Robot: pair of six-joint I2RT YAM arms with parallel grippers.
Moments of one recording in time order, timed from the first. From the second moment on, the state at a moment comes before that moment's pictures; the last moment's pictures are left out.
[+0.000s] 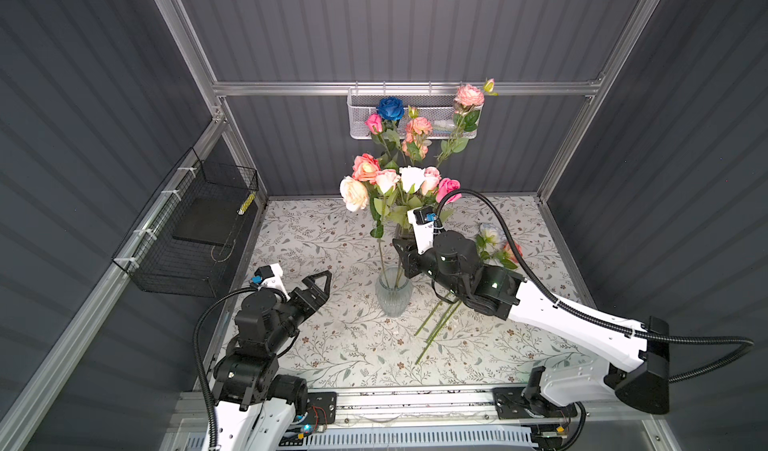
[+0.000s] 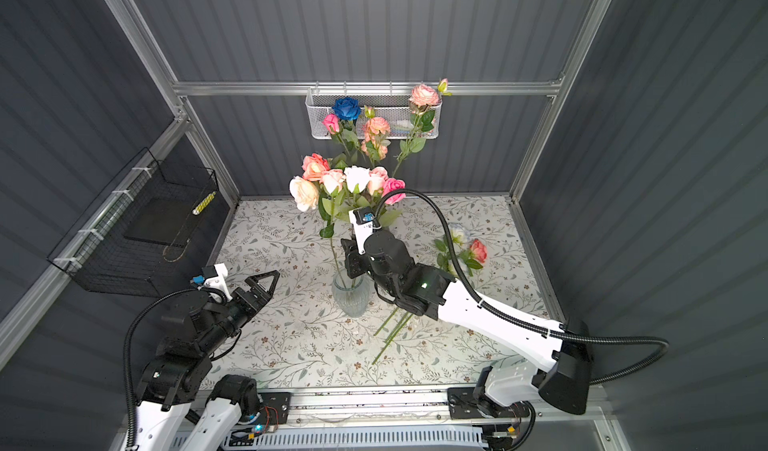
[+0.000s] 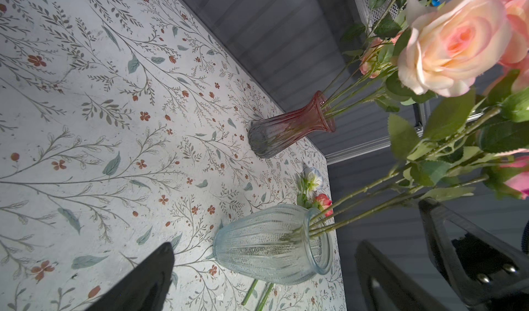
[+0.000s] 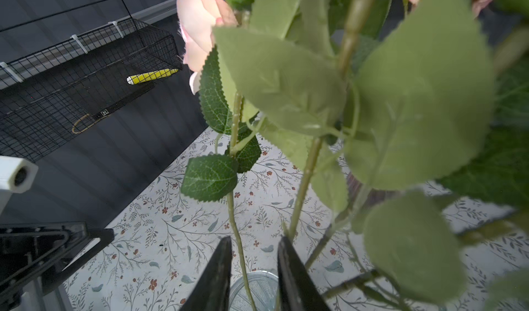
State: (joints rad) left arm -0.22 0.43 0.67 -0.60 0.20 -0.89; right arm 1.03 1.33 1.24 -0.19 0.33 0.31
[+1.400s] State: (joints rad) left arm -0.22 0.52 0.46 -0.46 0.45 -1.00; right arm 0.55 1.57 0.85 -0.59 0.06 0.87
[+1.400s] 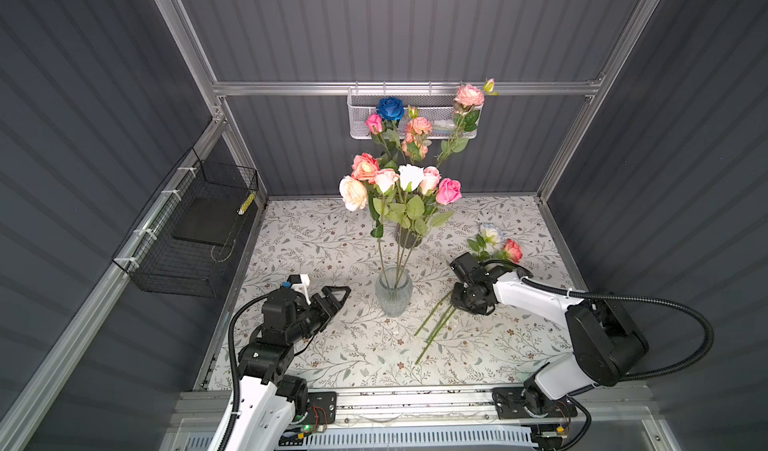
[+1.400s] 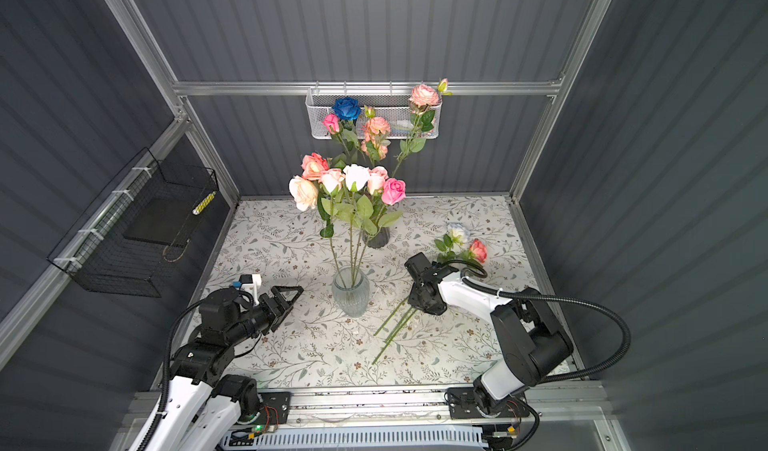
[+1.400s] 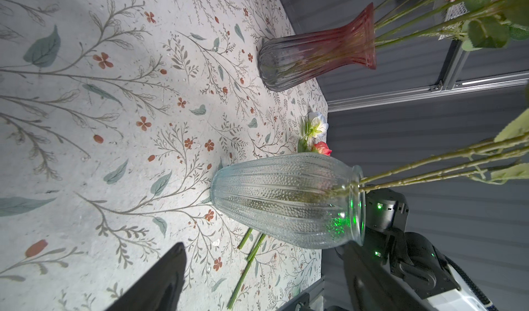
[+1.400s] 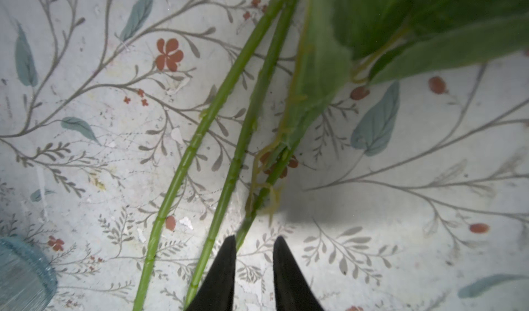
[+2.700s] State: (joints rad) left arm -0.22 0.65 0.86 -0.49 0.75 -0.67; right arm 0.54 0.73 0.75 -0.68 0.16 0.87
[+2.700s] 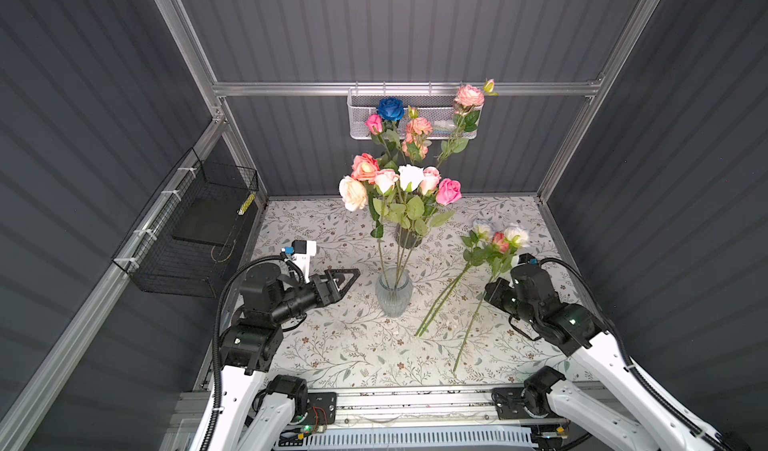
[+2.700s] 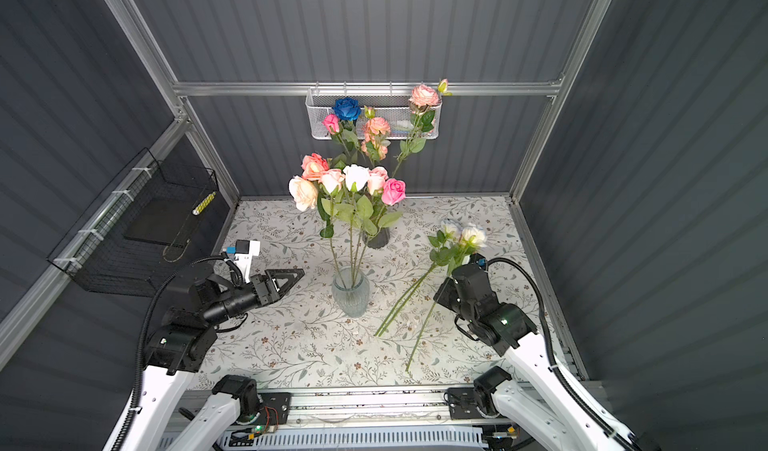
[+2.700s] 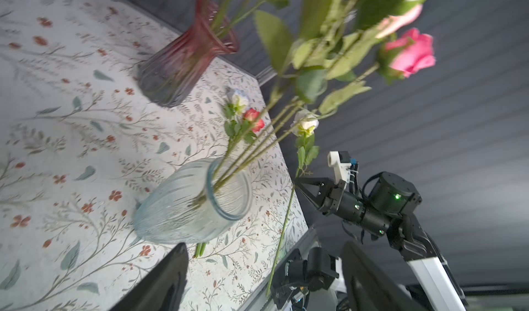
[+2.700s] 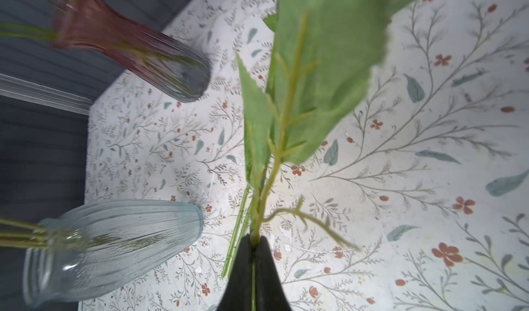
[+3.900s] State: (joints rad) left arm -0.40 0.89 1.09 -0.54 0.56 -0.44; right arm 1.06 1.18 1.33 -0.01 0.44 0.16
